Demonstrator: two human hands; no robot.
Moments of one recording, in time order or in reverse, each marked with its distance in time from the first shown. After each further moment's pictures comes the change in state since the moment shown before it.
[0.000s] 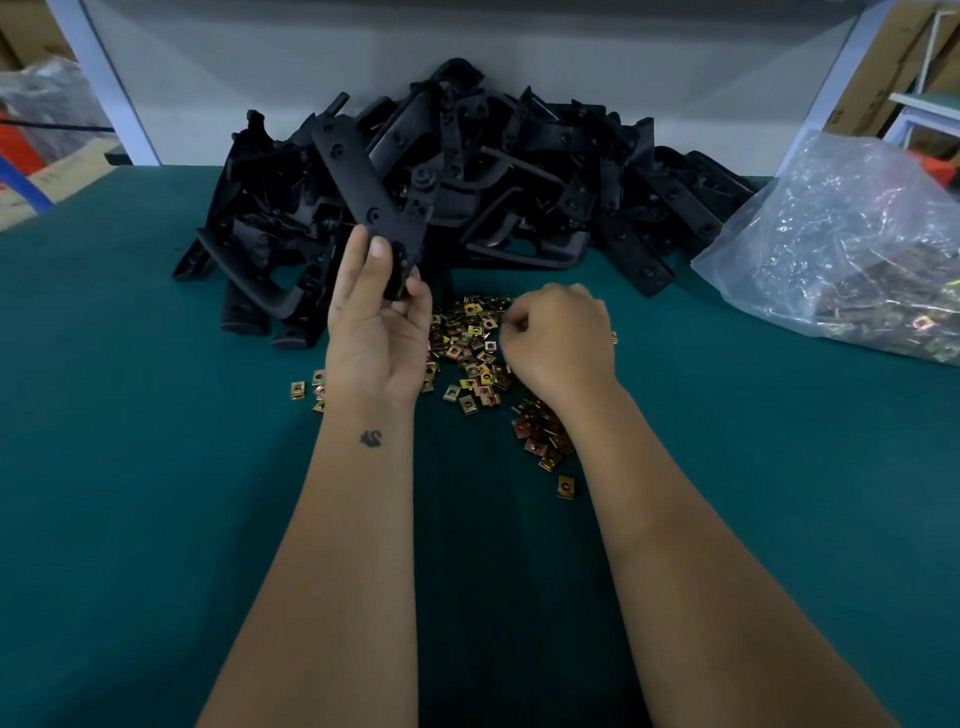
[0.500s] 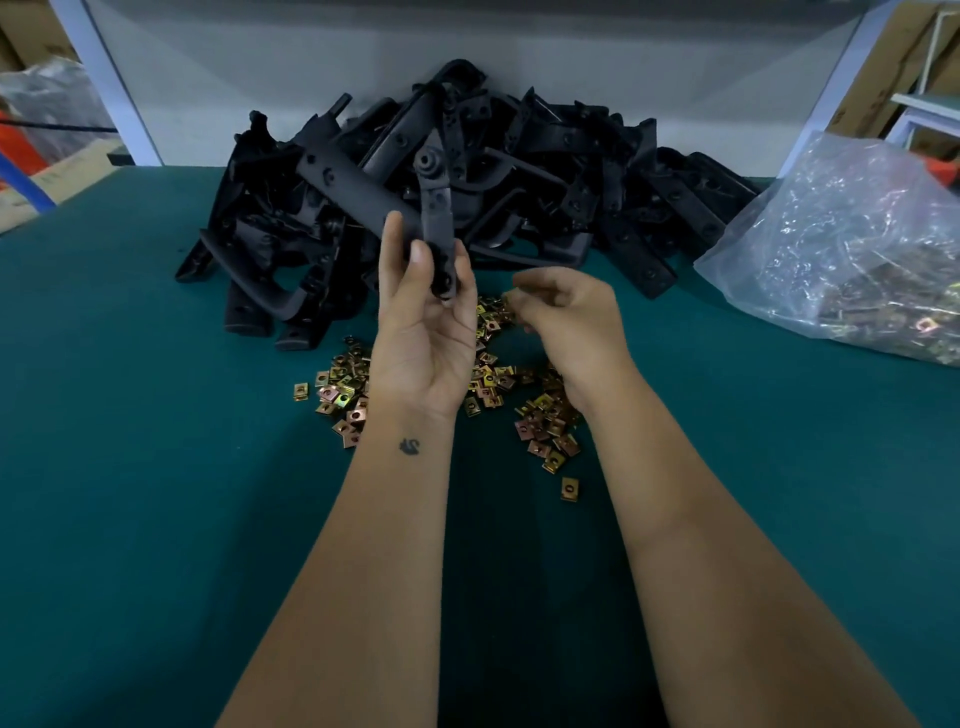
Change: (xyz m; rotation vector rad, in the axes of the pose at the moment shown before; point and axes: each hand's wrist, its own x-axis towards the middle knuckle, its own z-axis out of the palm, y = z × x) left_hand -0.011 -0.021 0.011 -0.183 -0.194 -0.104; right_hand 0.004 0.005 -0.004 1.023 0.022 0.271
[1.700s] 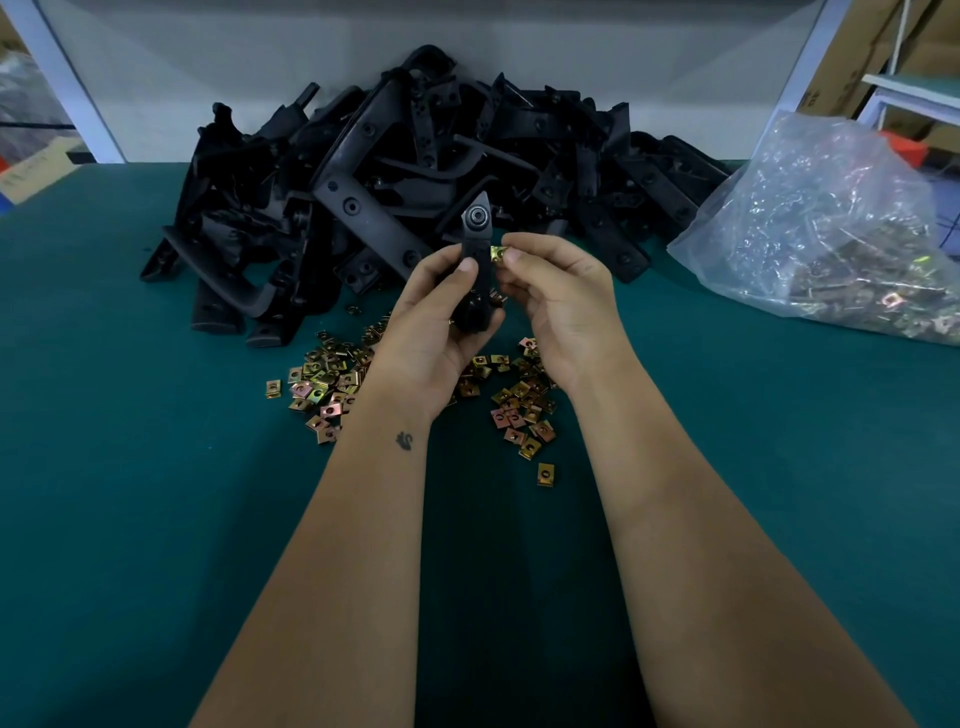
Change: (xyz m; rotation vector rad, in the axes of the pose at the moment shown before) left_hand 0.003 -0.014 -0.006 0.614 0.059 -0.238; right_hand 0.001 -0.005 -0.011 0.529 -0.040 0.021
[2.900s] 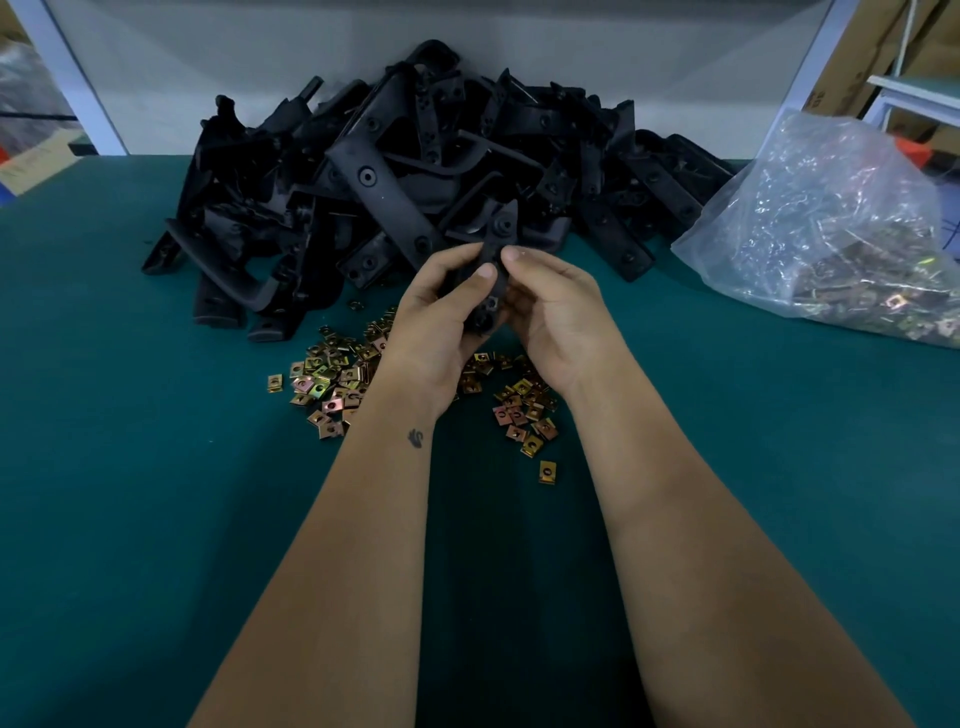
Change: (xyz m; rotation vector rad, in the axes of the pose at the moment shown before) left_hand -0.002 -0.002 0.002 0.158 -0.015 0.093; right_hand 0.000 0.005 0.002 0.118 -0.040 0.176
